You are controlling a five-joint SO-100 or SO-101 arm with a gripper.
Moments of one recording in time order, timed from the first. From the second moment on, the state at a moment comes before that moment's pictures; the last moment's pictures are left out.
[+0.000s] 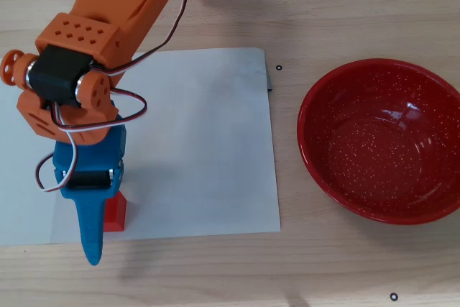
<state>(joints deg) -18.7 28.1 11.2 93.0 15.6</state>
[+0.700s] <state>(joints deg) -18.6 26.2 8.4 90.8 15.6</state>
